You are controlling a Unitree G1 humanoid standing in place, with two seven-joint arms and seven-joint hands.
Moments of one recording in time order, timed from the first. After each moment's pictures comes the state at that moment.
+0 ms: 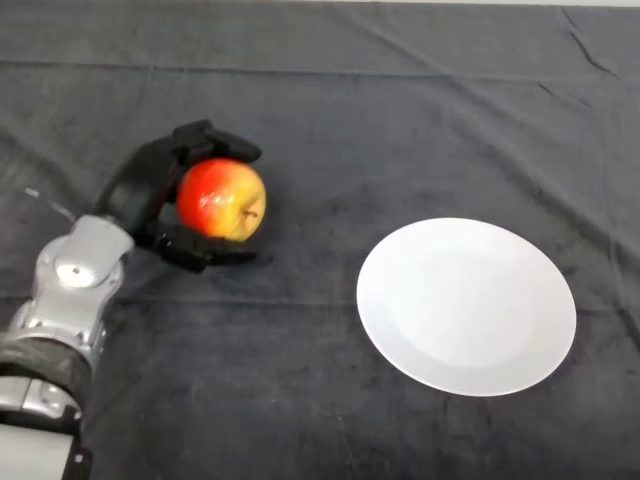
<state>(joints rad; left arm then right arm) -0.85 0.24 -0.15 1.10 0.16 -0.49 -0.20 -0.52 -0.72 0.06 1.12 -0.30 -0.12 -0.15</state>
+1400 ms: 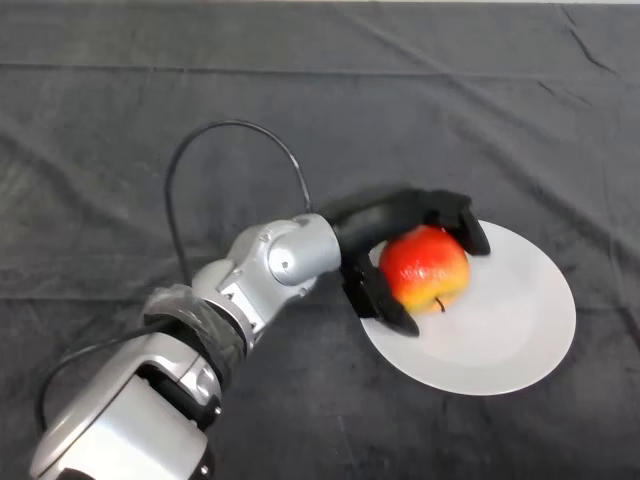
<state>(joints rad) -0.95 0.07 -0.64 1.10 0.28 -0.50 -0.25 -0.52 -0.72 0.06 1.12 -0.30 -0.12 -0.15</state>
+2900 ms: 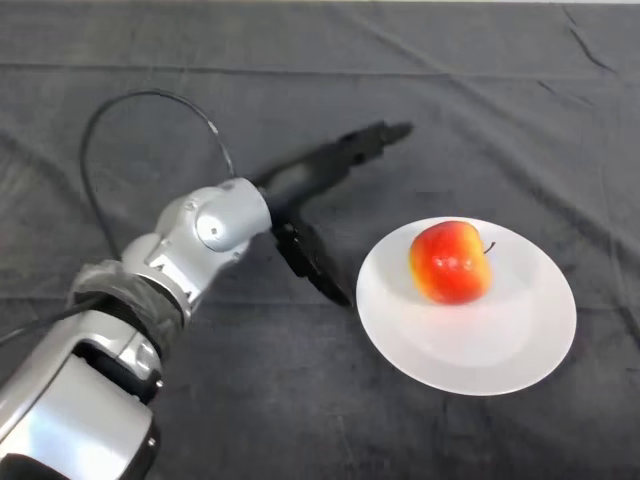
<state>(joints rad) -0.97 0.25 -0.44 1.10 0.13 -0.51 -0.22 -0.53 -0.72 0.06 1.12 -0.30 -0.13 -0.15</state>
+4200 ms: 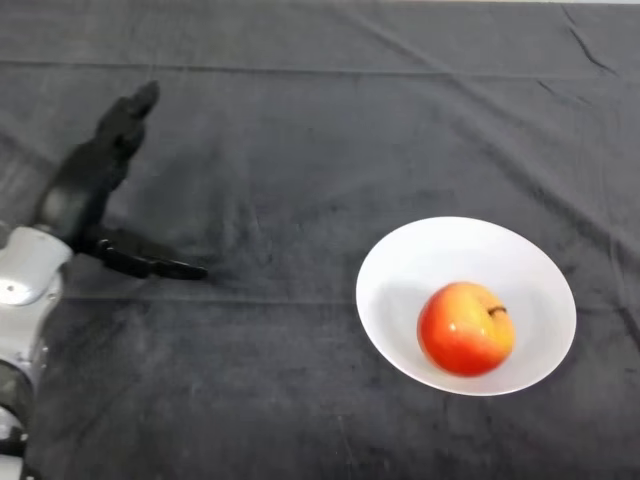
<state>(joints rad) -0.65 0.50 -0.01 1.11 -0.15 -0.59 -0.24 -0.52 -0.72 0.07 1.12 -0.30 -0.12 -0.15</state>
